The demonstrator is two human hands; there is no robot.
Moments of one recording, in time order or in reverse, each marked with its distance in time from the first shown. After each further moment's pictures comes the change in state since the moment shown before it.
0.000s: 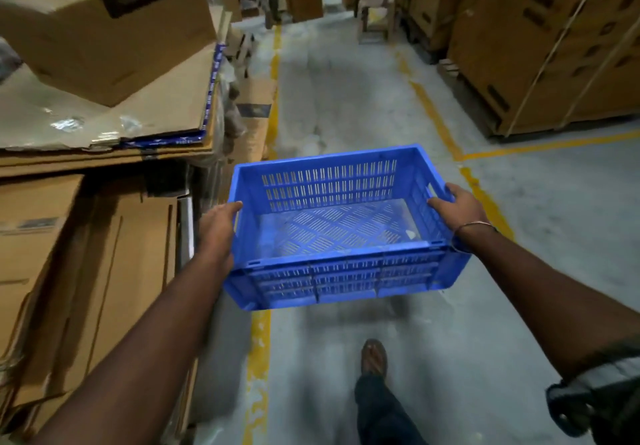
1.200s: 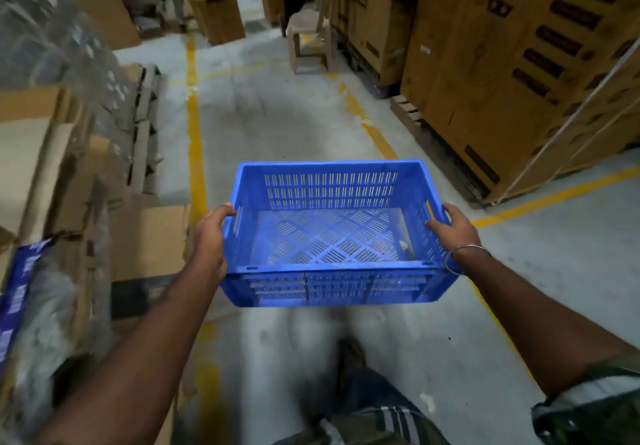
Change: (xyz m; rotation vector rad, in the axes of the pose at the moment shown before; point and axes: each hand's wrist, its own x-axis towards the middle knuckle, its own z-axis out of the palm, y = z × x) left_hand 0.653 0.244 0.533 0.039 -0.243 -0.070; right_hand 0.748 -0.162 0.092 0.115 0.141 0.259
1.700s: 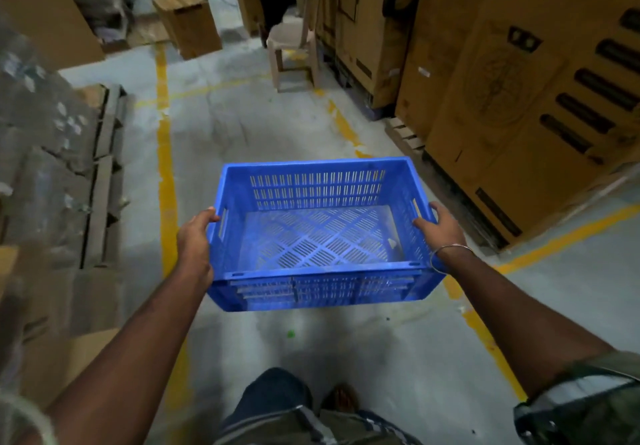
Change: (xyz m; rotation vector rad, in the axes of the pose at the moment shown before) left_hand 0.305 0.123 0.187 -0.036 0.011 -0.053; right_hand 0.321 -0.149 0.081 0.029 0.008 0.063
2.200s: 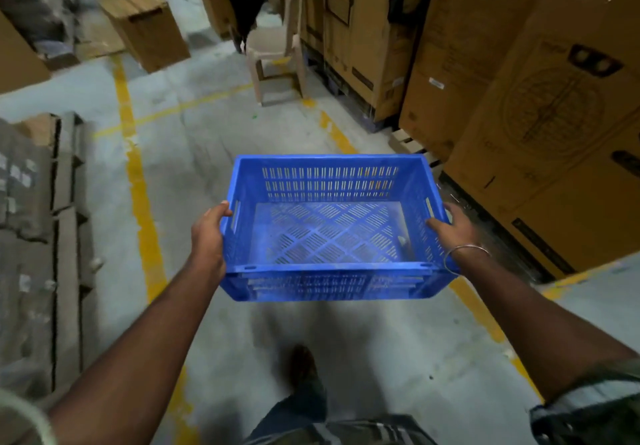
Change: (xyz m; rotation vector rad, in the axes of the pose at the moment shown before) left_hand 0.342 0.141 0.132 0.062 -0.142 0.017; right_hand 0.256 -0.159 0.138 0.084 0.135 0.139
